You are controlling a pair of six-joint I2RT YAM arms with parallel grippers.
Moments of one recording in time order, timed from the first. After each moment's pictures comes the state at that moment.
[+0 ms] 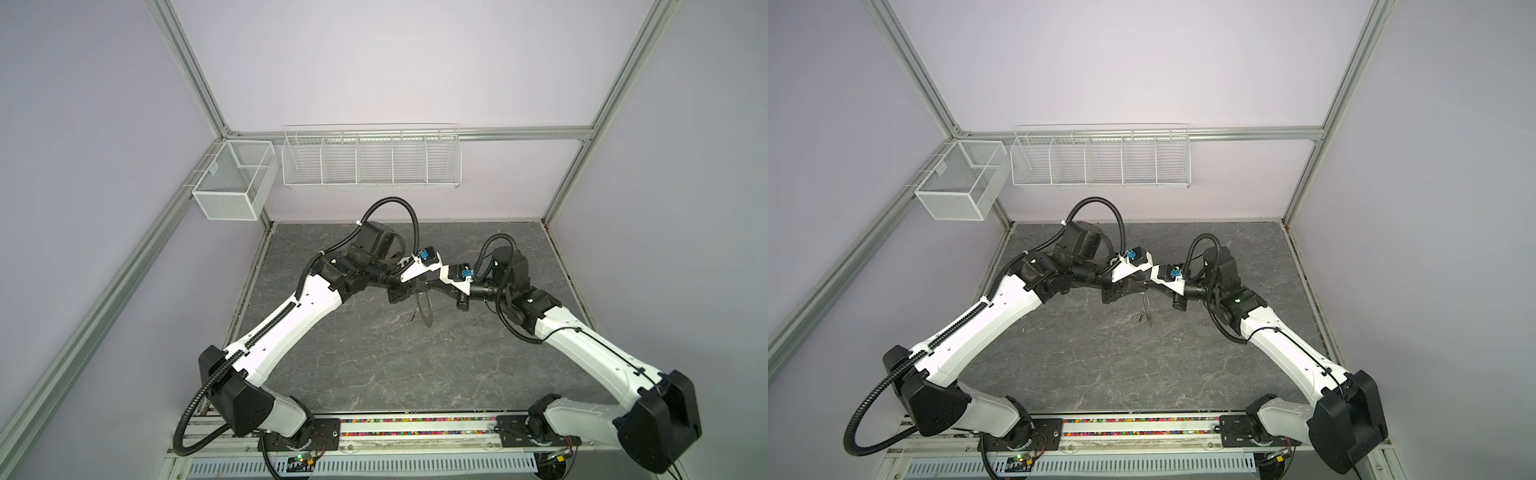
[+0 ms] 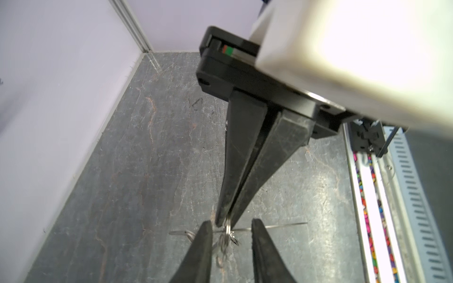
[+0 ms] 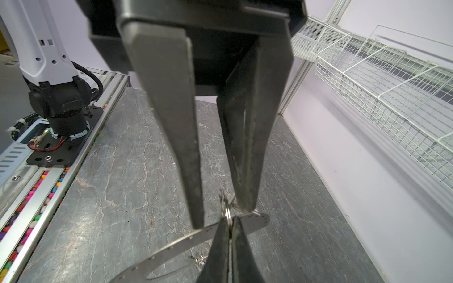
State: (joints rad) left arm -0.74 1.45 1.49 -0.72 0.49 0.57; right arm 0.51 1.24 0.93 -0.03 -0.78 -0.56
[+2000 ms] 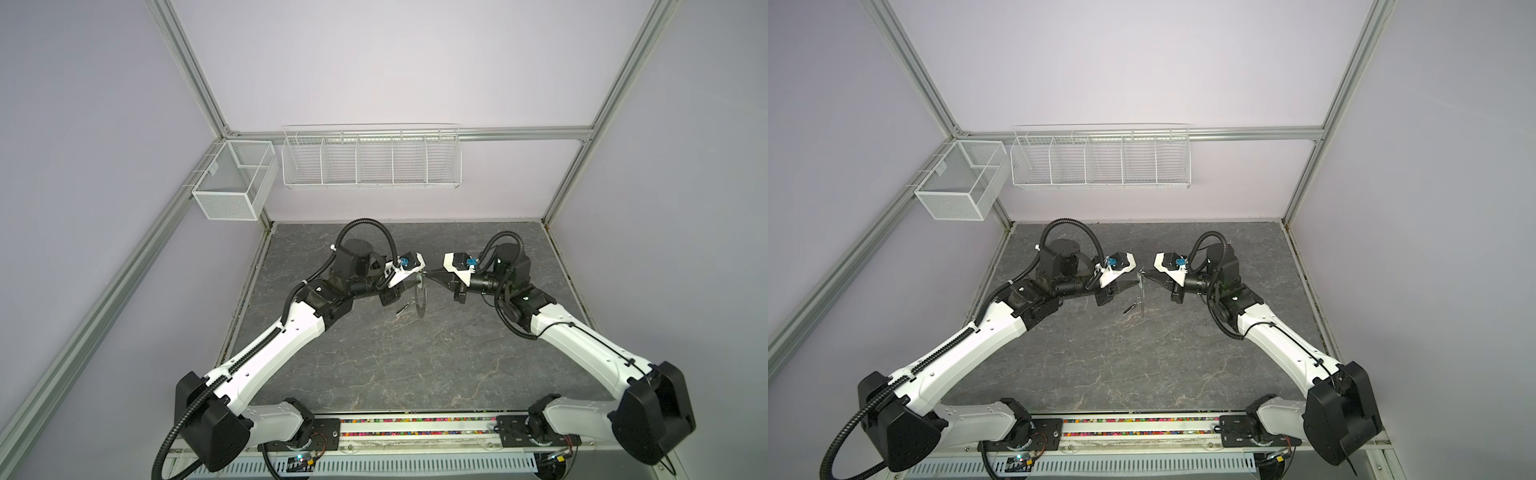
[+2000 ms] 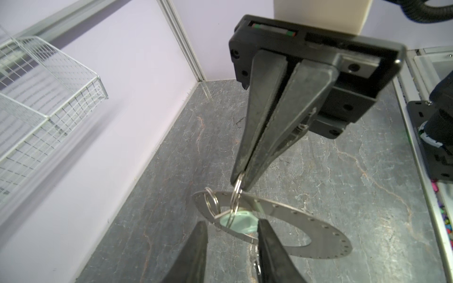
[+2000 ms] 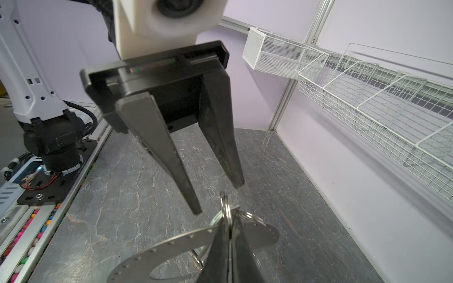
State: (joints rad) left arm -0.69 1.26 1.16 -0.32 0.43 0.60; right arm 0.49 1.28 0.92 0.17 -0.85 -0.40
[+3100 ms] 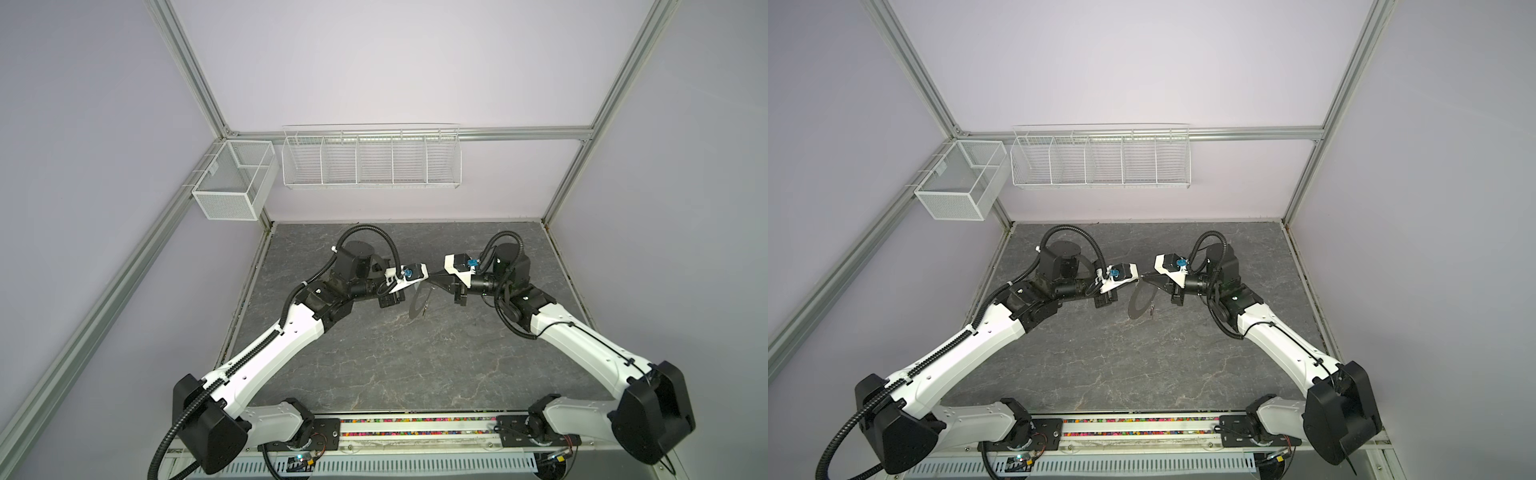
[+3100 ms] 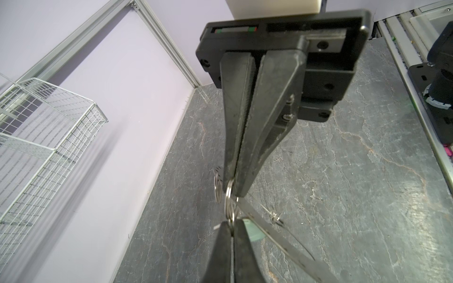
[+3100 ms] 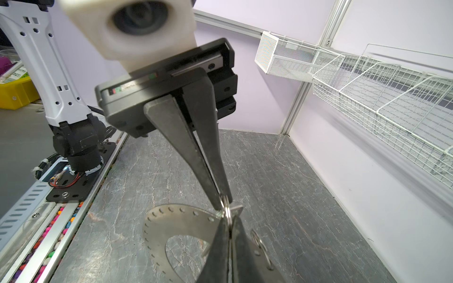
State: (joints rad) left arm -0.71 1.26 1.16 -0.34 0.42 0.72; right arm 0.49 1.29 0.92 0.18 -0.90 -0.35
